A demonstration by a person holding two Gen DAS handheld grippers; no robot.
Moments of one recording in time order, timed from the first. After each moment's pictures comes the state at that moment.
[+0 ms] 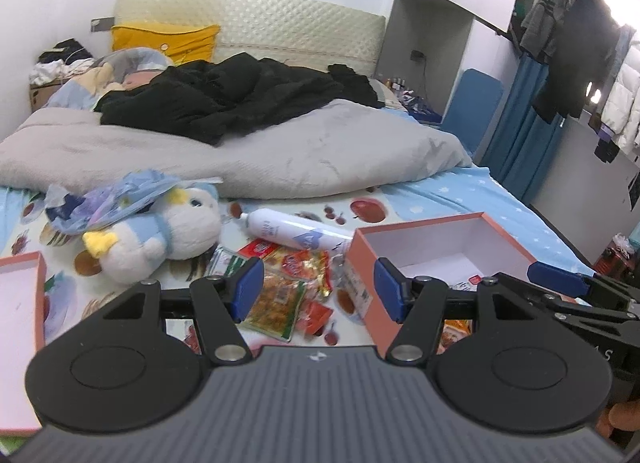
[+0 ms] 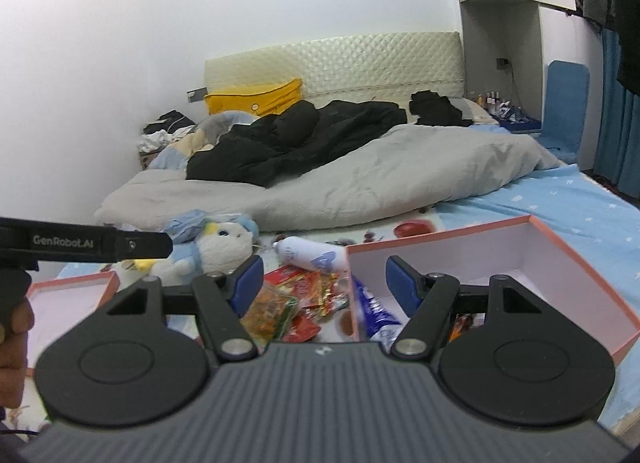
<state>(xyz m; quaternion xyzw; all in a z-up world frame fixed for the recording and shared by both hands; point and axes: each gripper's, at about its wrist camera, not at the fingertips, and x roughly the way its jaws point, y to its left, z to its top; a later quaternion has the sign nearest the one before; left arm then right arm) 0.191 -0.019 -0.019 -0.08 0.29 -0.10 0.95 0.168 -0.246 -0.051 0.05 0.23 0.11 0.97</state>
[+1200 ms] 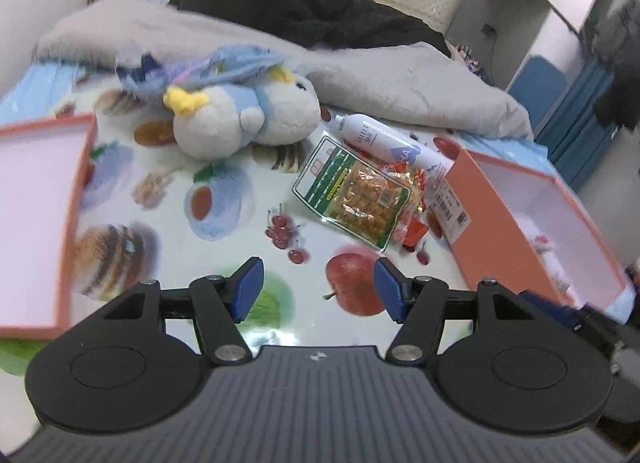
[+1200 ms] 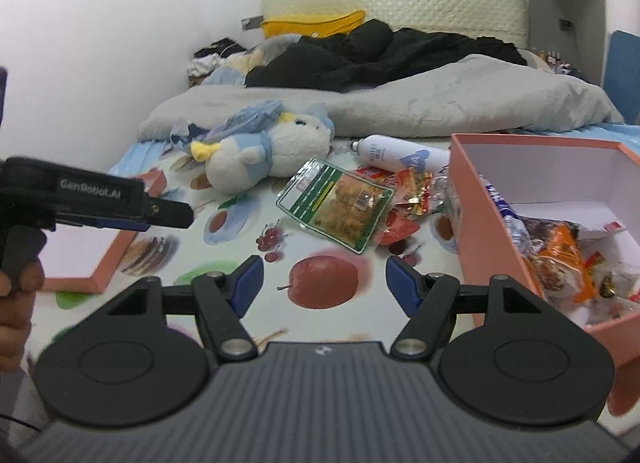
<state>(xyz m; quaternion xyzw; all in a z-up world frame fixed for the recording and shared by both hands) 0.180 0.076 -0.139 -0.17 0.38 -0.03 0.91 0.160 -0.151 -0.150 0.00 0.30 0.18 0.94</state>
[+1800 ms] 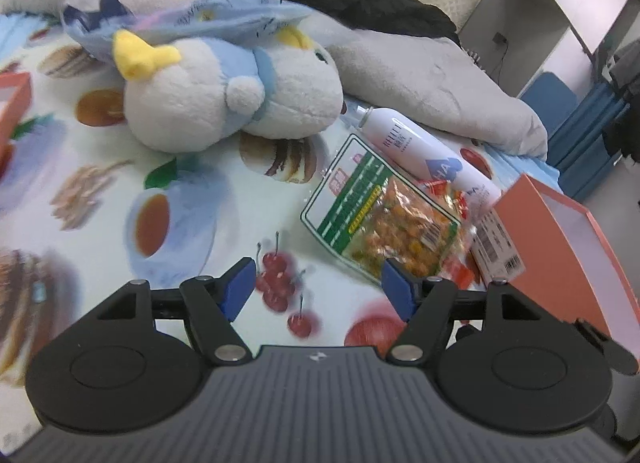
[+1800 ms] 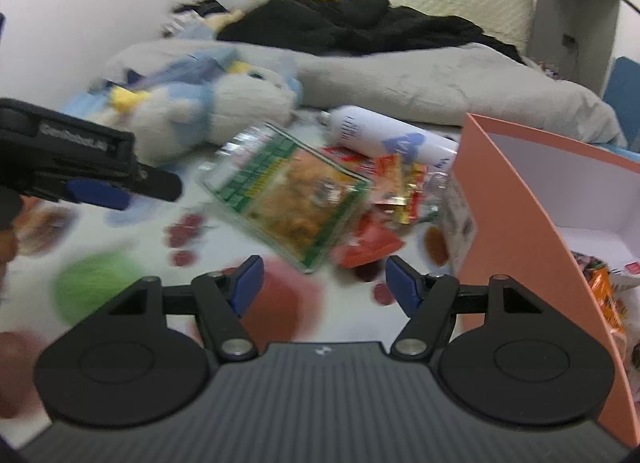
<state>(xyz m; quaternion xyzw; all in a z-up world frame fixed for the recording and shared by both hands) 0.305 0.088 -0.229 -0.21 0.38 -0.05 0.90 0.263 -0.134 -0.222 -0.08 0.32 0.12 0.94</state>
